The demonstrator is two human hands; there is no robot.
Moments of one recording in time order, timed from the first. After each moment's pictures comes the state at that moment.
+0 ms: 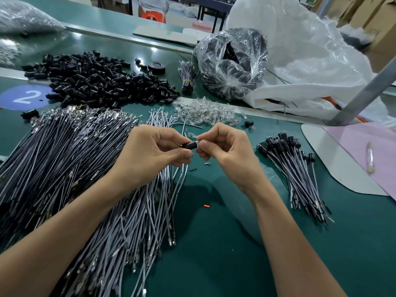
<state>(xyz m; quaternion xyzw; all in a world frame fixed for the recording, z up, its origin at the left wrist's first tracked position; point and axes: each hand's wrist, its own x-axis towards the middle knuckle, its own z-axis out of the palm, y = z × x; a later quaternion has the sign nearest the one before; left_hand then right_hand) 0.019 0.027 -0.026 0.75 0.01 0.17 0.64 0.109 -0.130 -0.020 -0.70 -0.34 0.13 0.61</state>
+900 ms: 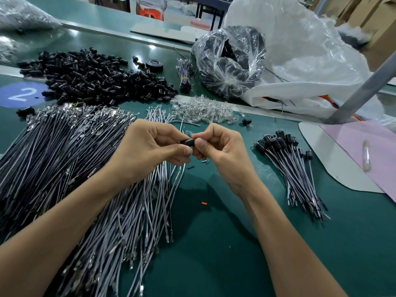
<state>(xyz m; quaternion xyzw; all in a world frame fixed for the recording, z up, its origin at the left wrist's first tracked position) 0.020 0.028 -0.023 0.73 -0.01 0.15 0.67 0.102 -0.125 -0.025 -0.66 -0.34 0.15 0.66</state>
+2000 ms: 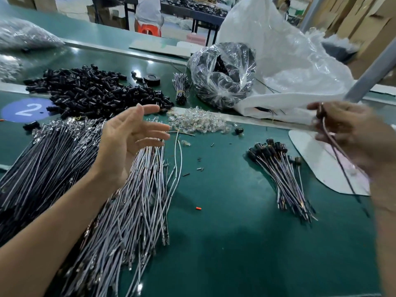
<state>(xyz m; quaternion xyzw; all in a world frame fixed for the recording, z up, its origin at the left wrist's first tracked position) 0.018 0.047 -0.011 0.57 0.02 0.25 0.78 0.171 -0.286 0.086 -0.74 -0.16 0.09 0.65</state>
